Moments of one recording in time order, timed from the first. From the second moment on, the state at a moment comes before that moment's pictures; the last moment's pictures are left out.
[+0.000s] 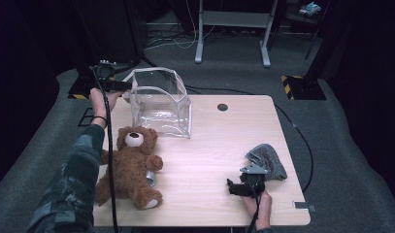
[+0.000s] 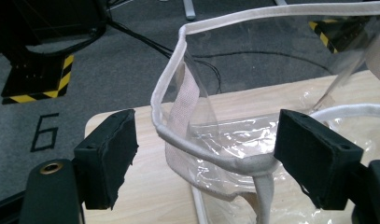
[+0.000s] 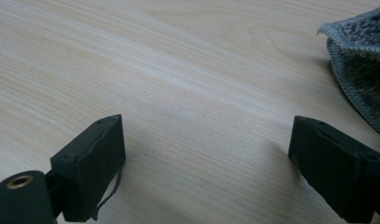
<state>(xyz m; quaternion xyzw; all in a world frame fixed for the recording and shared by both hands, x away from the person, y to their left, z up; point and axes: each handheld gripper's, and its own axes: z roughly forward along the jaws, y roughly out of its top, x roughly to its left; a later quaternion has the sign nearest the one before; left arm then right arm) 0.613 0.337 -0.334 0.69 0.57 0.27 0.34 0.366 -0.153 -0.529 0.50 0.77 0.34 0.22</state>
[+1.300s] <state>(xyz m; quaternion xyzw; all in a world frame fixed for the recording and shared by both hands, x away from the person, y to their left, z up) 0.627 0.291 -0.348 0.73 0.55 0.19 0.34 0.365 -0.153 -0.529 0.49 0.77 0.33 0.23</state>
